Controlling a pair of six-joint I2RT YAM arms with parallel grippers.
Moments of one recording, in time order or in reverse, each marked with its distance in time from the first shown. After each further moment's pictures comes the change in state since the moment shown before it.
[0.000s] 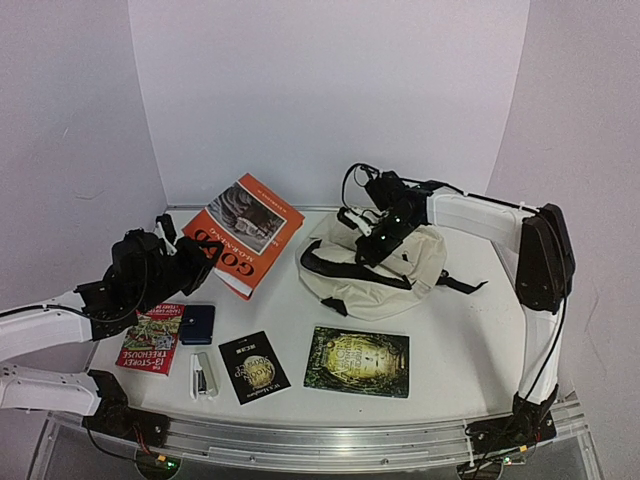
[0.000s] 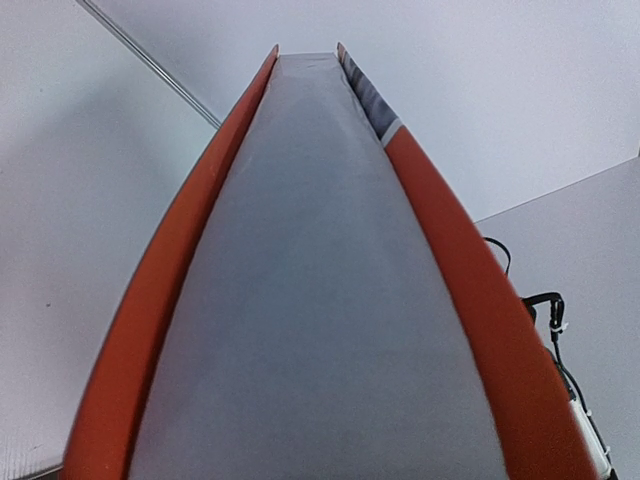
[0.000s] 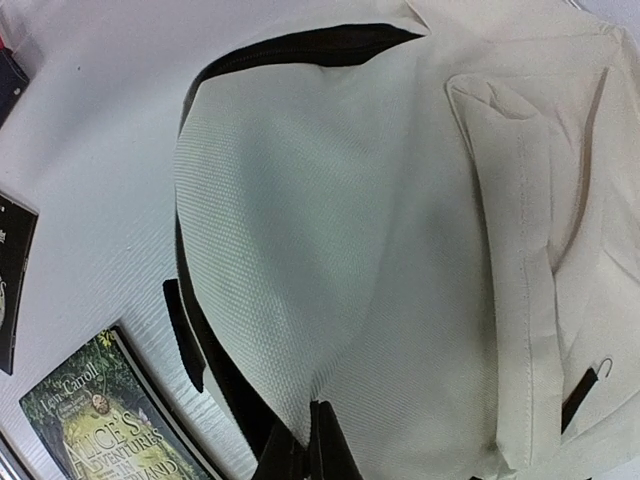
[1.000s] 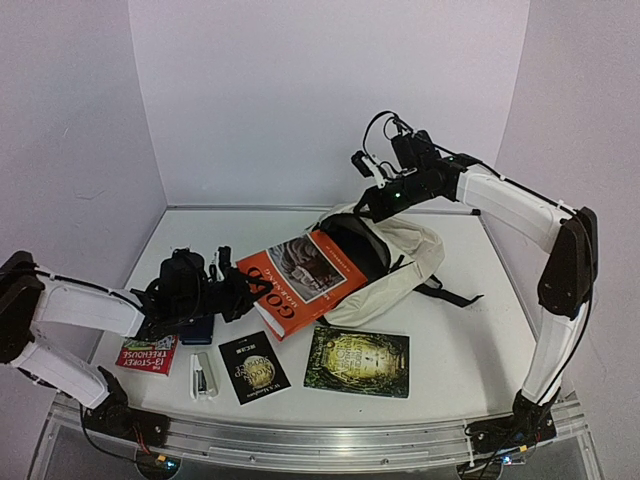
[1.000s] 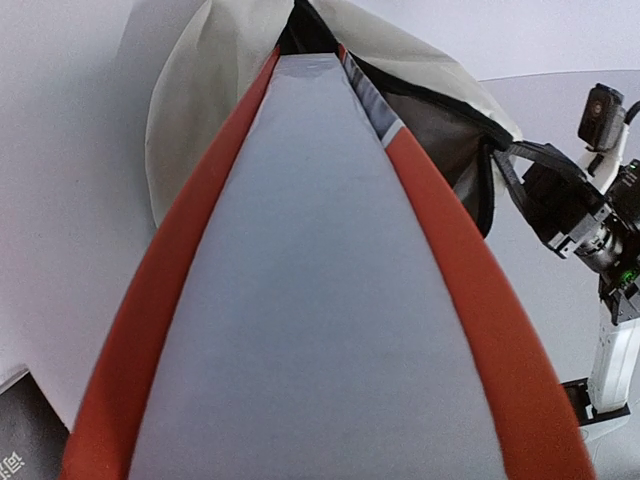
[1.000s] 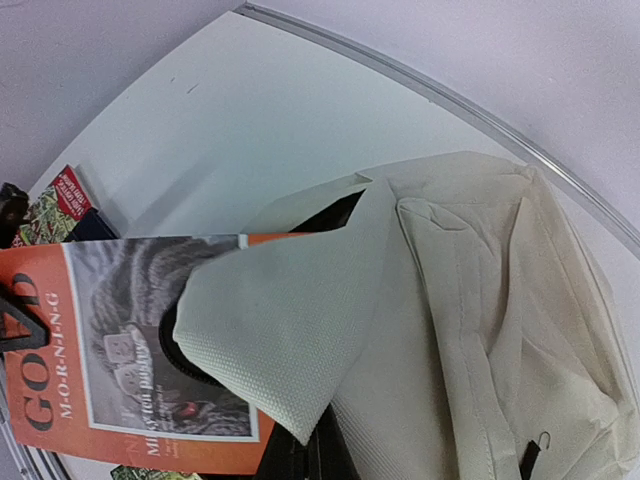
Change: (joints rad) left arm -0.013 0.407 -0.057 0.368 0.422 -0.107; right arm -0.052 -0.131 0.078 0.120 -0.121 0.131
